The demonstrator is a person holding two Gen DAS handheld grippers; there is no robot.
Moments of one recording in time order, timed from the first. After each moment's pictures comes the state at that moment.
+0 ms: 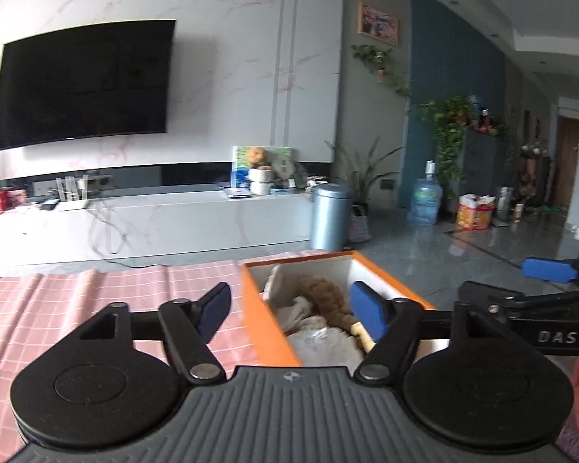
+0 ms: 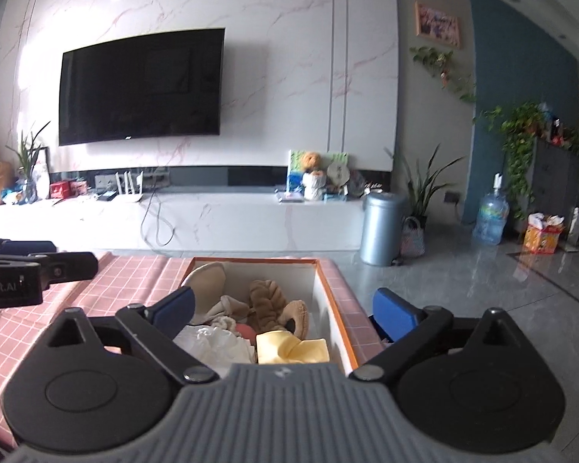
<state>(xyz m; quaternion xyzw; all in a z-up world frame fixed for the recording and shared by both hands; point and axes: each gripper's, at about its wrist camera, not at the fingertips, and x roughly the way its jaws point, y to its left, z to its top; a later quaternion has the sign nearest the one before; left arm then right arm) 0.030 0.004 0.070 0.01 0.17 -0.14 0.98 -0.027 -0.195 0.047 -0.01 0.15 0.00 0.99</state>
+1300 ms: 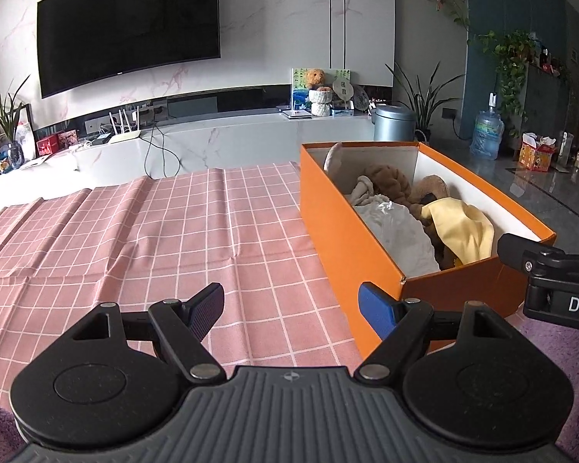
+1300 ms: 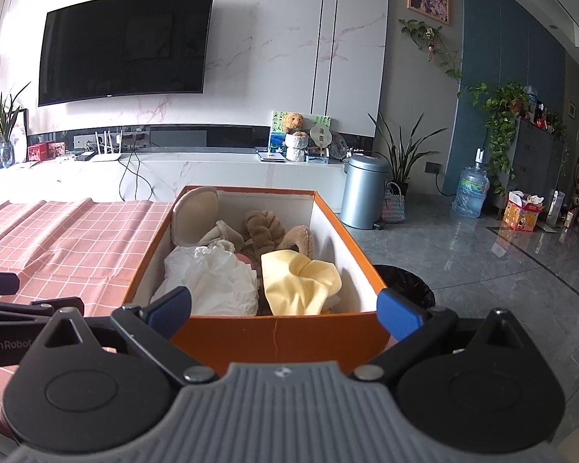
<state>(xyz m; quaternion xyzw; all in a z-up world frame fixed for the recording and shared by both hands) 0.021 0.004 -0.006 0.03 0.28 -0.05 0.96 -0.027 -0.162 -0.019 -0.03 0.21 -0.03 0.98</state>
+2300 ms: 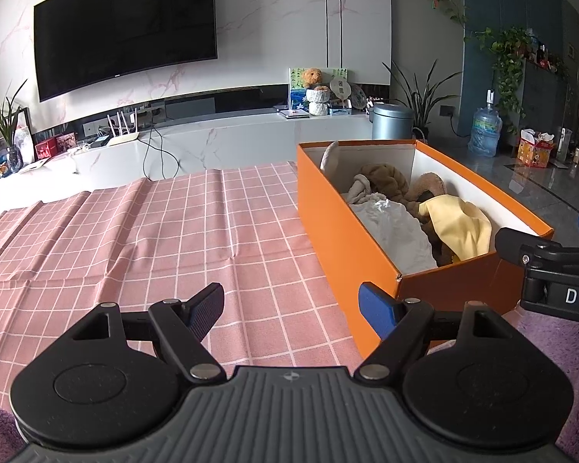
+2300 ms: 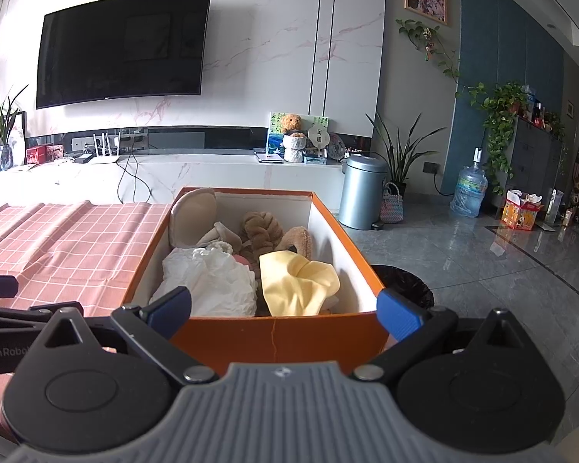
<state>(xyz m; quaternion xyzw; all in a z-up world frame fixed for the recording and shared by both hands) 0.019 0.002 -0.006 0.04 0.28 -0.05 0.96 -0.026 -0.163 -0.020 -0.02 0.21 -0.03 0.98</state>
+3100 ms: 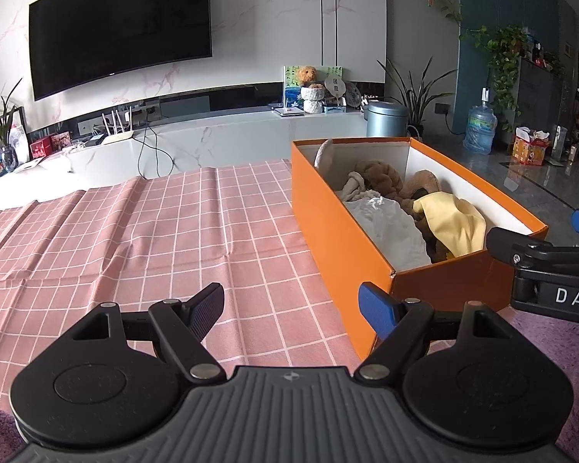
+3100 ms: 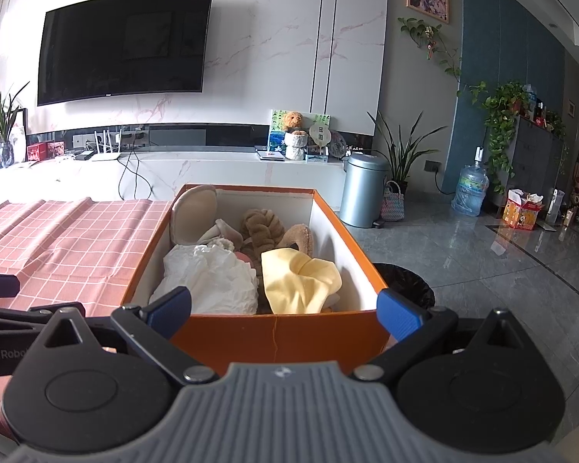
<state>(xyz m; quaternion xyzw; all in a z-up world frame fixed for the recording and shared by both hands) 0.018 0.001 -0.007 0.03 0.28 -0.06 0.96 -0.027 -0.158 -0.021 -0.03 0.21 -0.03 0.98</state>
